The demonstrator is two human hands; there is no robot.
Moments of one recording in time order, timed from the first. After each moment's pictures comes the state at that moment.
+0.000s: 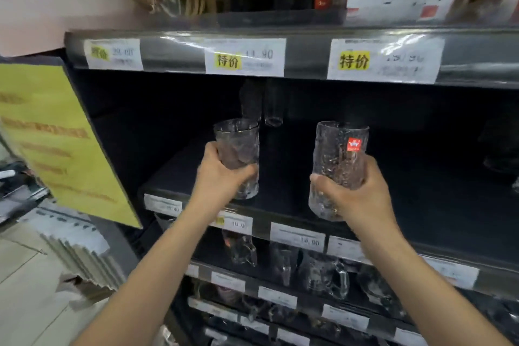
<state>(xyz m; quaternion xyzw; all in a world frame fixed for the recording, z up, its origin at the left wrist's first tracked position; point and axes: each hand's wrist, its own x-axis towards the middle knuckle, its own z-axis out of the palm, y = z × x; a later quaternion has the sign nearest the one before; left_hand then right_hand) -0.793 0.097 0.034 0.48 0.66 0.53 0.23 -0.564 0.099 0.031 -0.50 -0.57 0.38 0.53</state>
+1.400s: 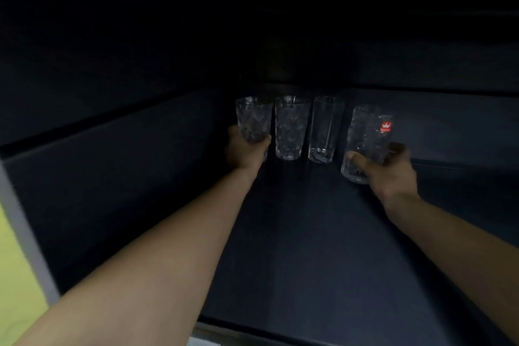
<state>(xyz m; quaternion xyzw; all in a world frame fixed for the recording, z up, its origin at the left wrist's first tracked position) -0.927 0.393 -0.012 0.42 0.62 0.63 0.21 -0.684 0.367 -0.018 -0.61 -0.52 0.24 0.55</state>
